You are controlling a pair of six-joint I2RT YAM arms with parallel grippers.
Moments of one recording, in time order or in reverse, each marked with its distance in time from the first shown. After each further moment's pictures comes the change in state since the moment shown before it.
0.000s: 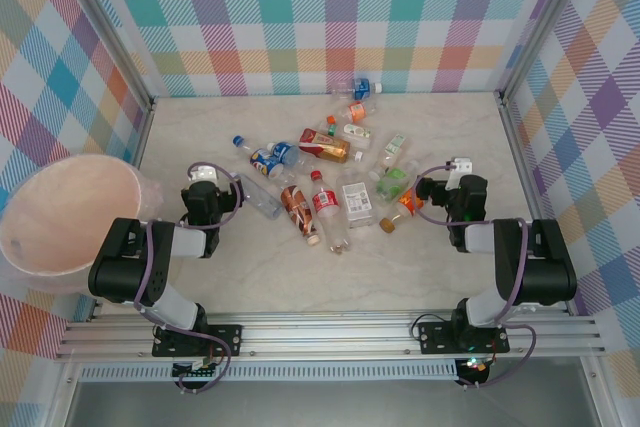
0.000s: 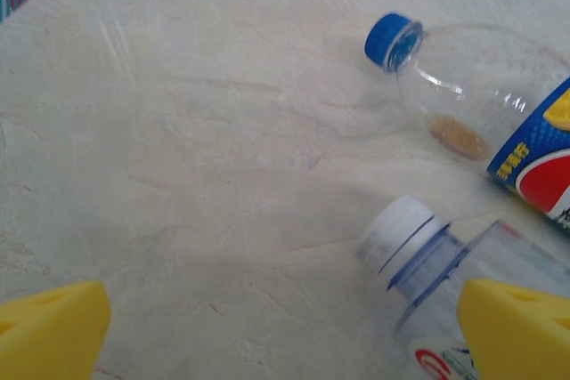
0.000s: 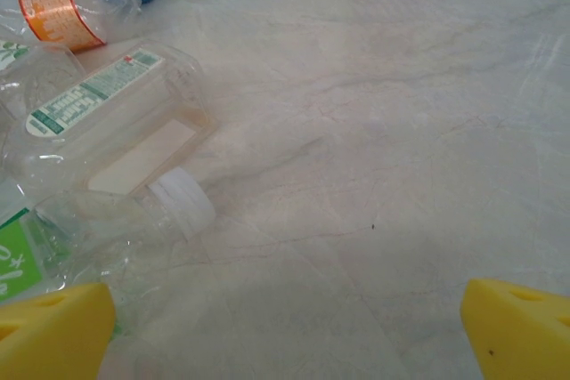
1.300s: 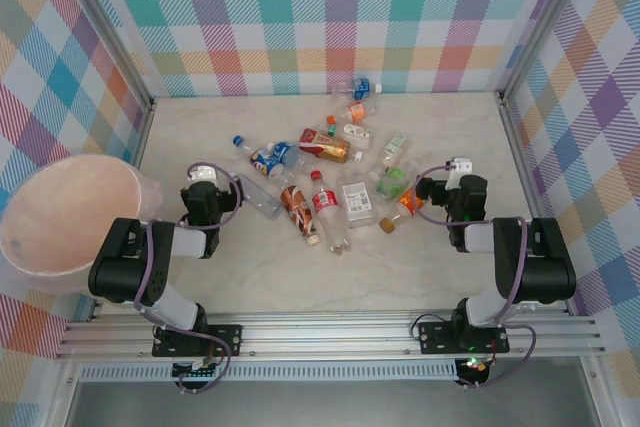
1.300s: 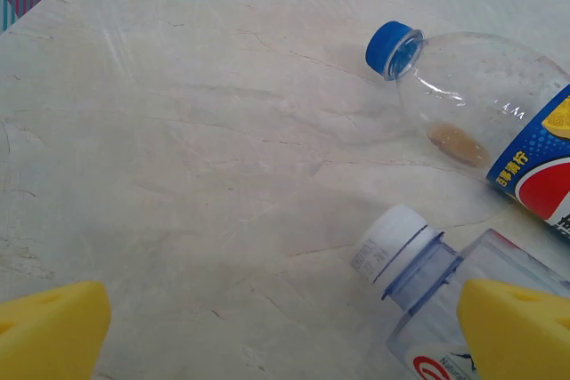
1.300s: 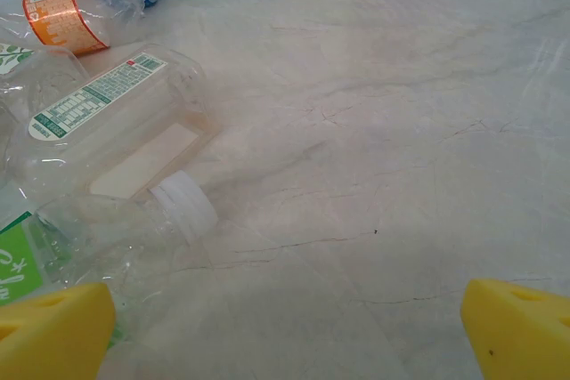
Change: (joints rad) left arm 0.000 0.005 -0.017 0.052 -0.010 -0.001; right arm 0.000 0.033 -0.001 0.050 -0.009 -0.002
